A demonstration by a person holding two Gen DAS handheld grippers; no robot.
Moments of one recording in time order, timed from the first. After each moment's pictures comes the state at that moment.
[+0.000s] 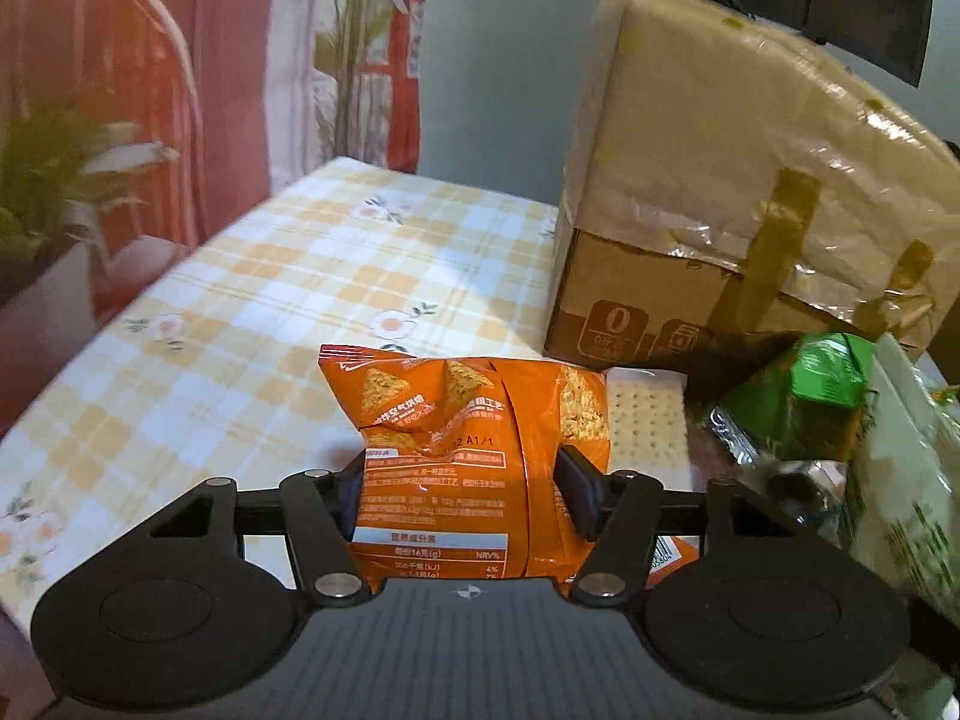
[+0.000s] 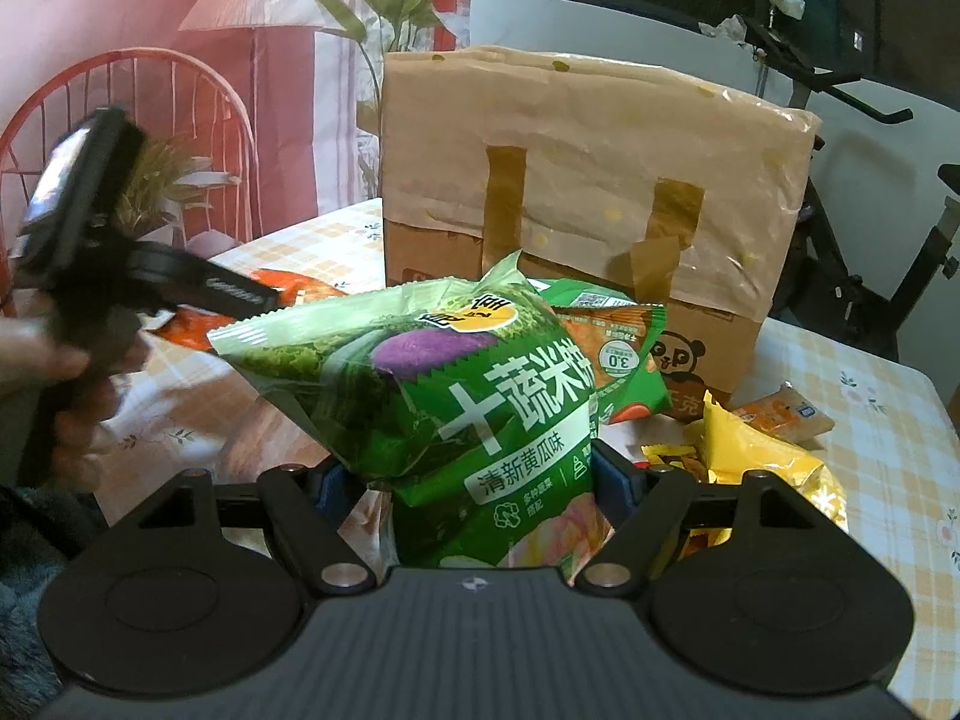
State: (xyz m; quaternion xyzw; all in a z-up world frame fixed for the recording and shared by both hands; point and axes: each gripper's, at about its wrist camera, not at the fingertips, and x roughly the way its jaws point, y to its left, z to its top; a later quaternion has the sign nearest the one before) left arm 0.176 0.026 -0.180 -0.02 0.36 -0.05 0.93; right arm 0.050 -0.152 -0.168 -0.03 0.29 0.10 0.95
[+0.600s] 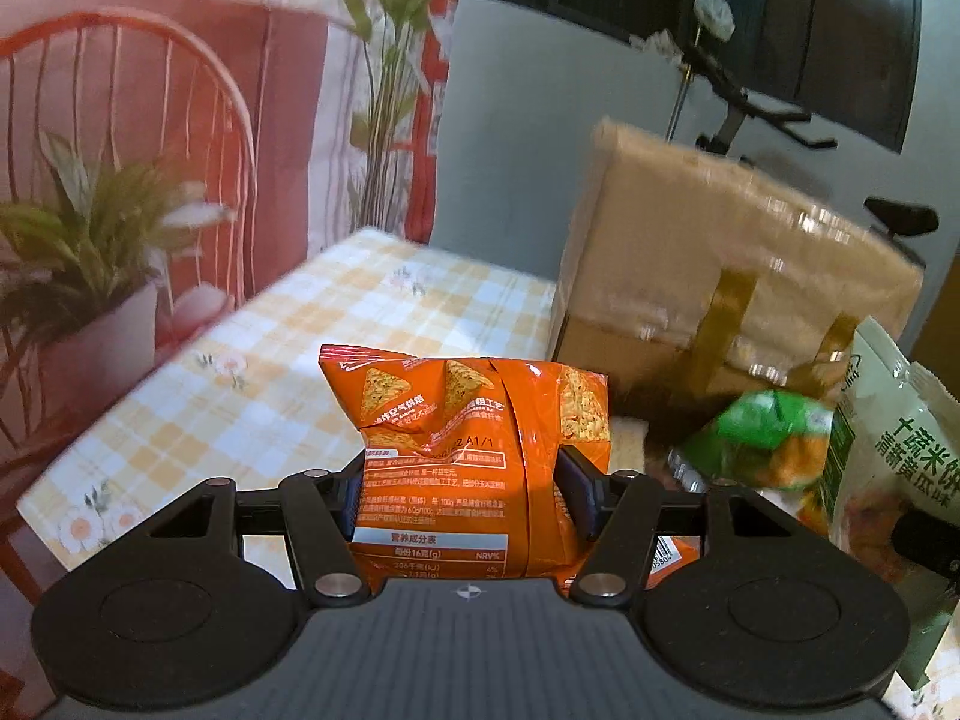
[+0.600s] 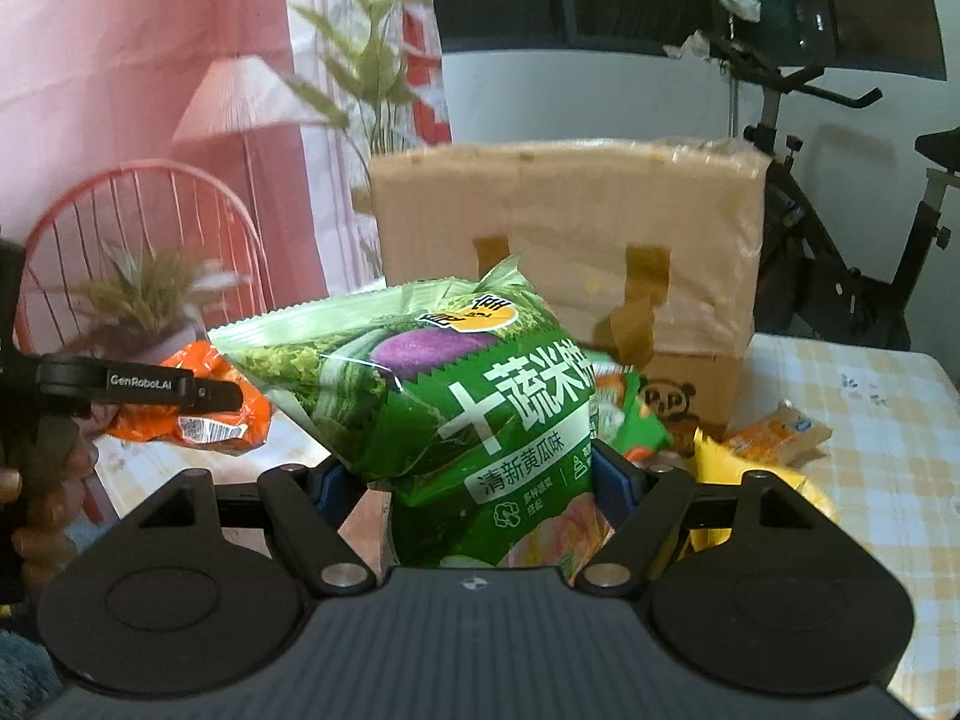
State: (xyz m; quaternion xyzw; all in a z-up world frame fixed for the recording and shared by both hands) left arm 0.122 0.045 -0.131 -0.05 0.29 -0.05 0.95; right arm 0.027 -0.169 -0.133 0.06 0.24 0.10 0.96
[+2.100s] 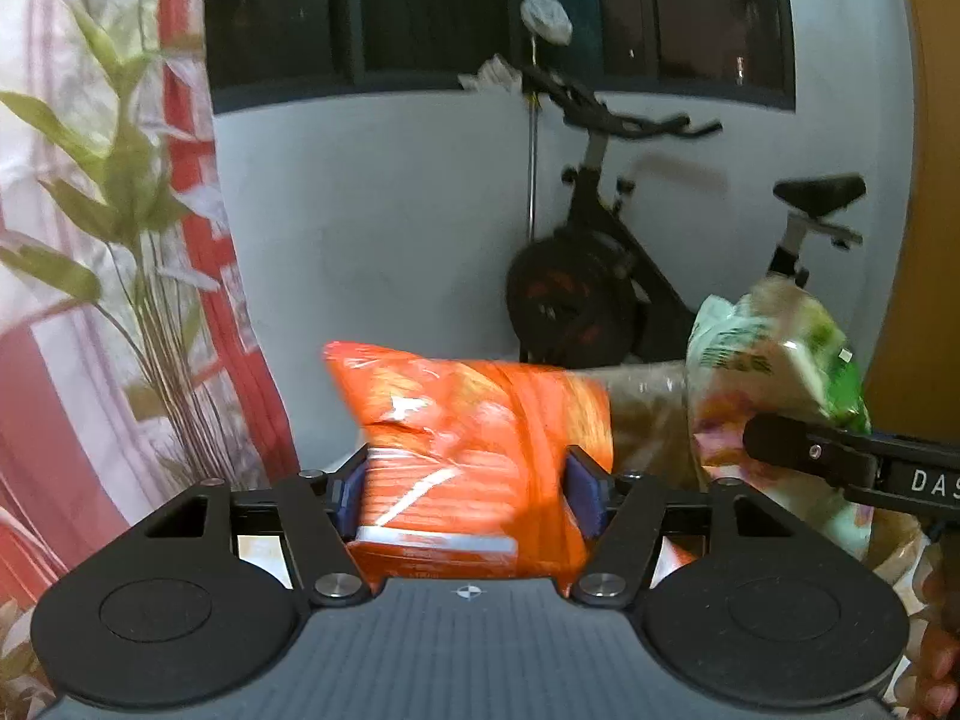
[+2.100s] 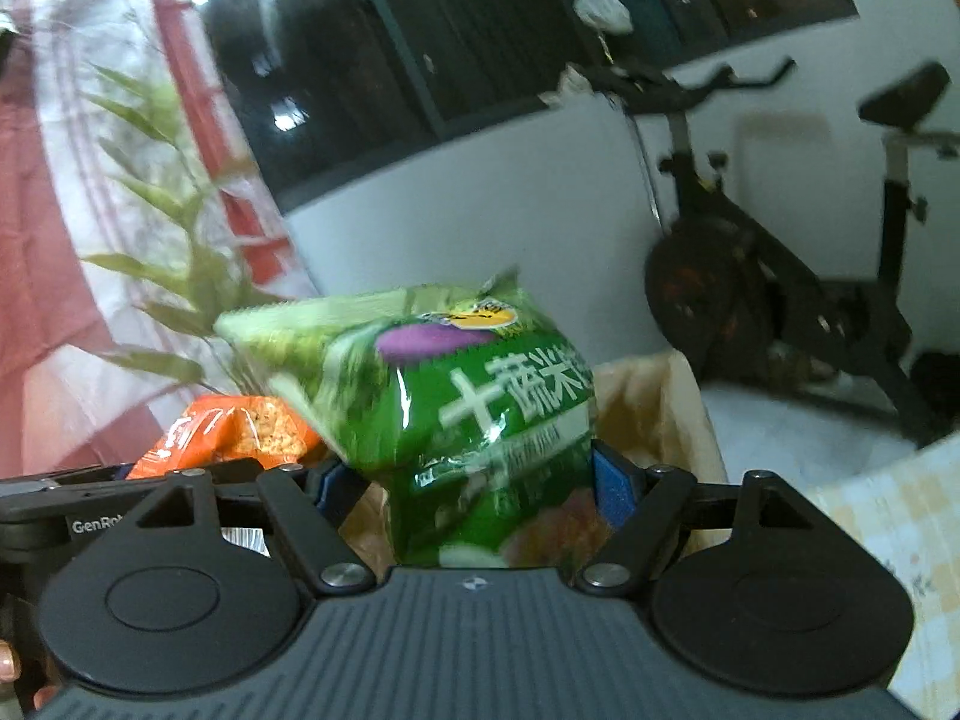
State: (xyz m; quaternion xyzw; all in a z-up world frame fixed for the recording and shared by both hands) left arm 0.336 -0.118 -0.010 0.09 0.25 -0.15 0.95; right arm 0.251 -0.290 -0.038 0.22 0.19 0.03 0.96
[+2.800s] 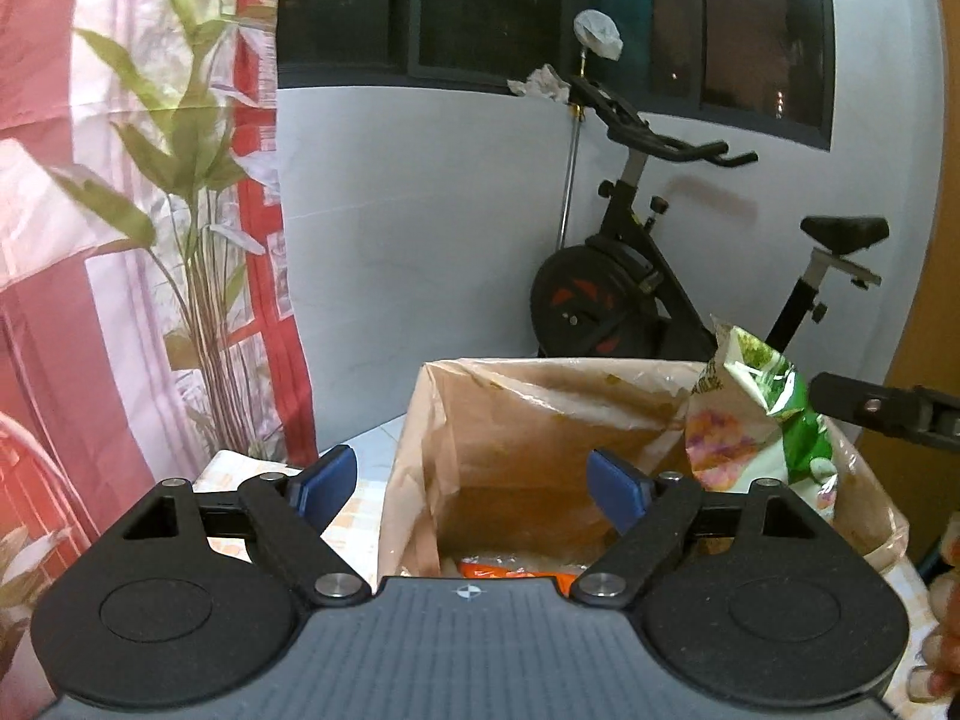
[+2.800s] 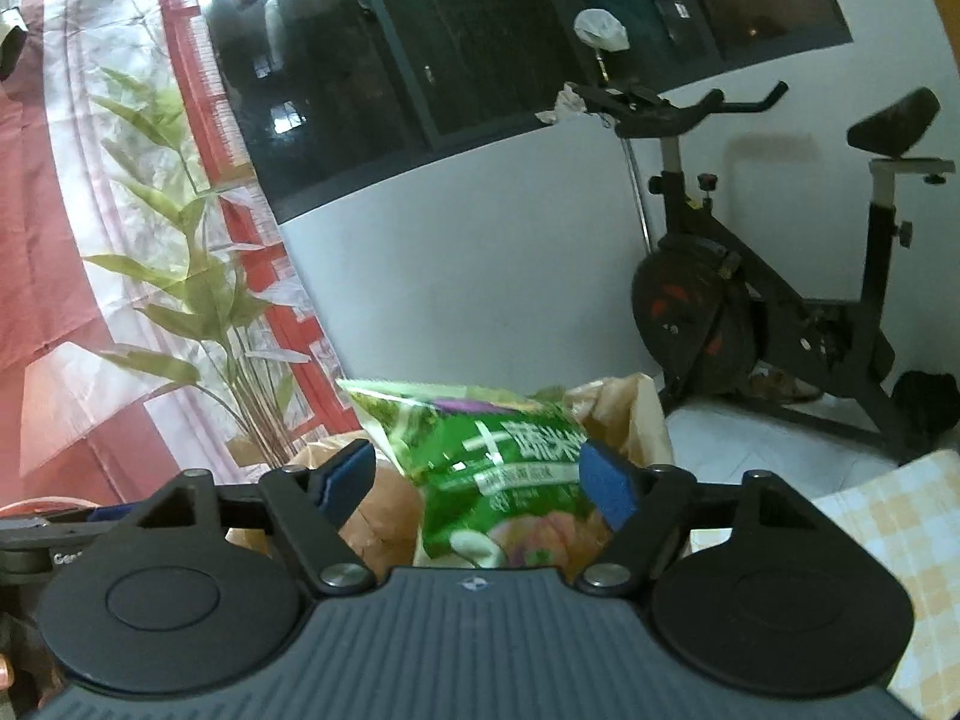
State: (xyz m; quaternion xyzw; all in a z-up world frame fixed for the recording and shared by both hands) left arm 0.305 -0.077 -0.010 0.04 0.25 -0.13 0.96; right arm 0.228 -0.293 -0.024 0.20 0.17 0.03 0.96
